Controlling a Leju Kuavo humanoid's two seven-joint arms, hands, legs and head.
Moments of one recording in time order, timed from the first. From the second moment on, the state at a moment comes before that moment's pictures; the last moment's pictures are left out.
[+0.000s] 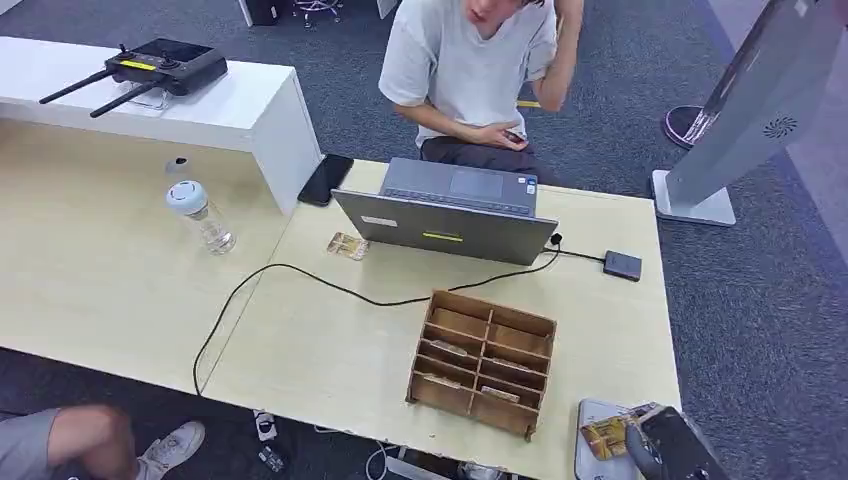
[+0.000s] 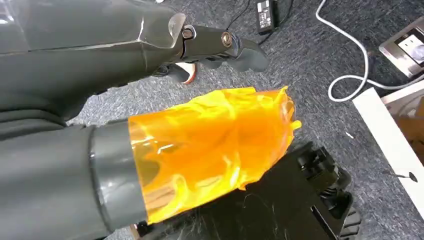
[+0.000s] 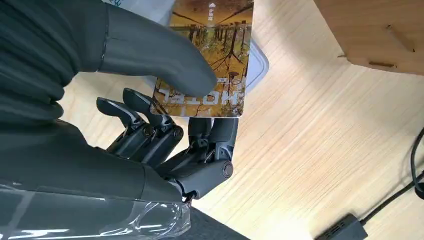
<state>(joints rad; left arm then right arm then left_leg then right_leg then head) 0.08 0.22 -1.01 -0.88 0.05 0.54 0.37 0.22 -0.36 0.17 -1.54 0.19 0.03 0.10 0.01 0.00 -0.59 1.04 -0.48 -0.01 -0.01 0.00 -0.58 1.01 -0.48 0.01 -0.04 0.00</state>
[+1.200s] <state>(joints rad) 0.07 0.21 -1.01 -0.88 -0.04 0.48 0.41 0.15 -0.28 0.21 -1.50 0.38 -0.01 0.19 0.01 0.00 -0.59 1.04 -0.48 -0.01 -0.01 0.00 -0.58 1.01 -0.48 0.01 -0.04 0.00</state>
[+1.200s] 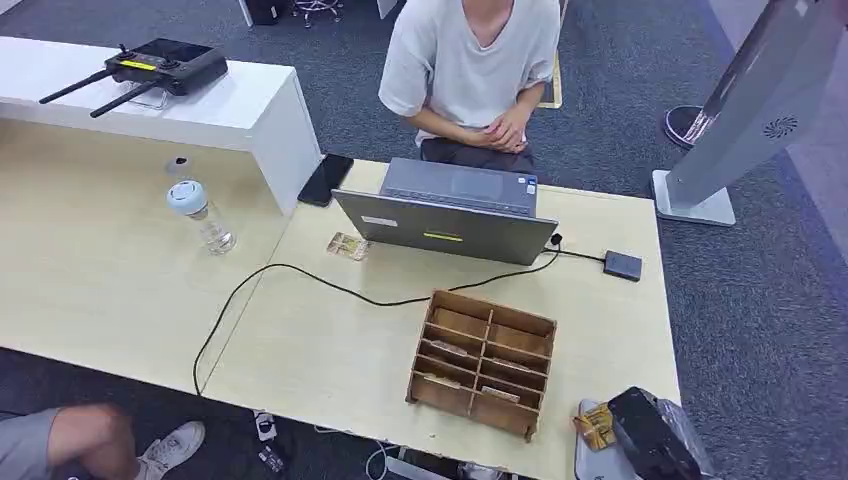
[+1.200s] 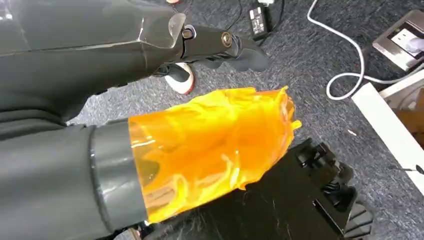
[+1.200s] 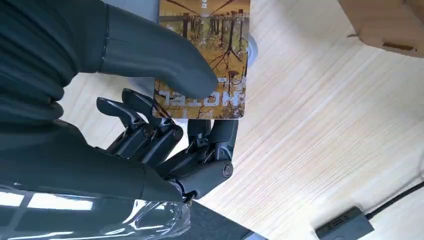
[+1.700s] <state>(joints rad) 0.07 0.21 -0.98 -0.88 -0.07 0.46 0.41 0.15 -0.28 0.20 -1.49 0.30 0.02 0.15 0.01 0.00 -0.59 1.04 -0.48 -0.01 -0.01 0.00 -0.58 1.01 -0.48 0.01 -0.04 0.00</state>
